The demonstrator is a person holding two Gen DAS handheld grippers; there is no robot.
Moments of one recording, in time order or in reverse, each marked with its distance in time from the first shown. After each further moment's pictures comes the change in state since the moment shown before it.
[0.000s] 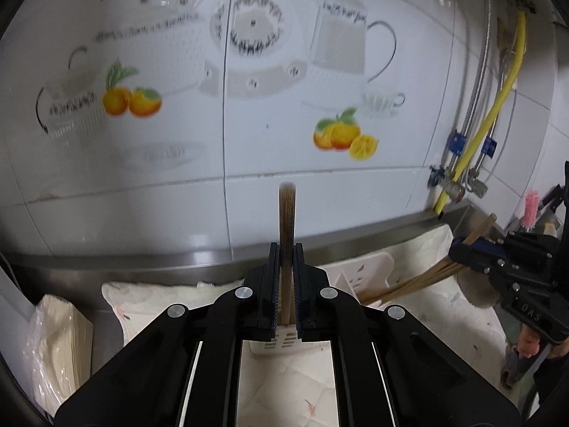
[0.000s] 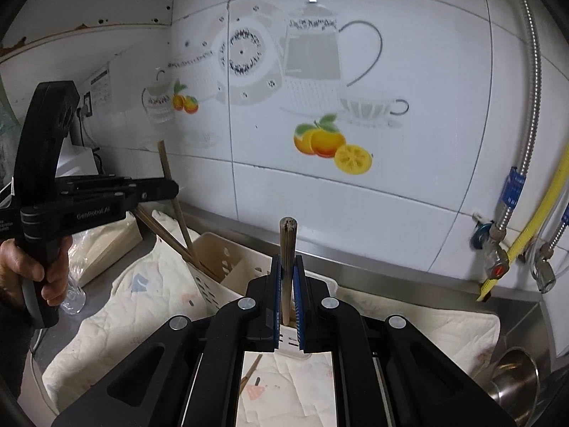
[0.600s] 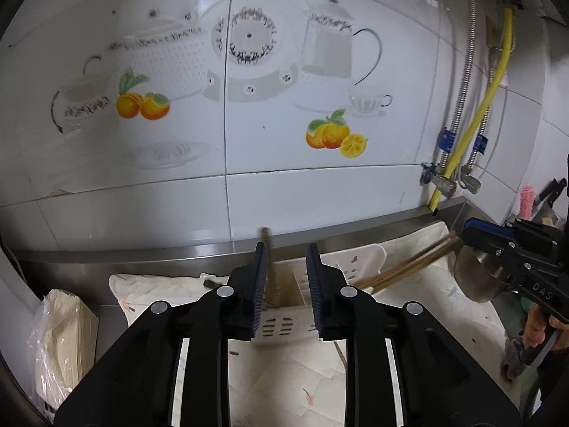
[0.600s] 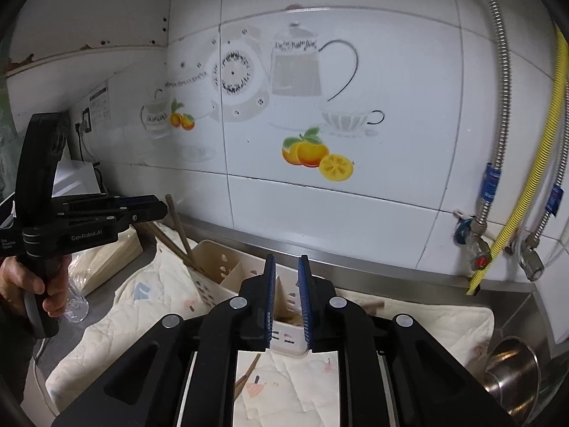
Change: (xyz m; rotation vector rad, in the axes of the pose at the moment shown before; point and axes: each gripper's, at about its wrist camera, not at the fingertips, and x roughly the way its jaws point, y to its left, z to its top) left arm -0.031 -0.009 -0.016 0.015 -0.045 0.006; right arm -0.033 -0.007 -0.010 0.035 -0.070 -0.015
